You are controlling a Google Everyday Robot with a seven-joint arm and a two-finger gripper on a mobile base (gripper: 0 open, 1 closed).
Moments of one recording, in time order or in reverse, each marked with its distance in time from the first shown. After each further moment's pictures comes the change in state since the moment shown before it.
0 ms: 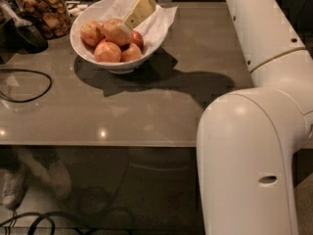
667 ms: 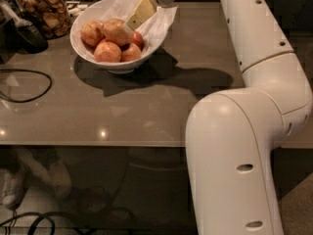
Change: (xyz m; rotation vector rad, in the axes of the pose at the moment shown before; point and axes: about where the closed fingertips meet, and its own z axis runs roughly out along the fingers) arm 0.011 -0.014 0.006 0.003 0.014 0.030
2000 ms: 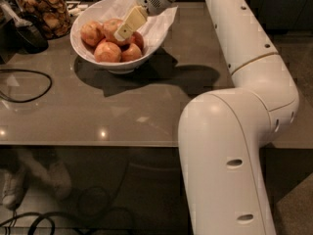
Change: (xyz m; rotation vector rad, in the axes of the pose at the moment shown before) arm 0.006 0.014 0.034 -0.090 0.014 0.044
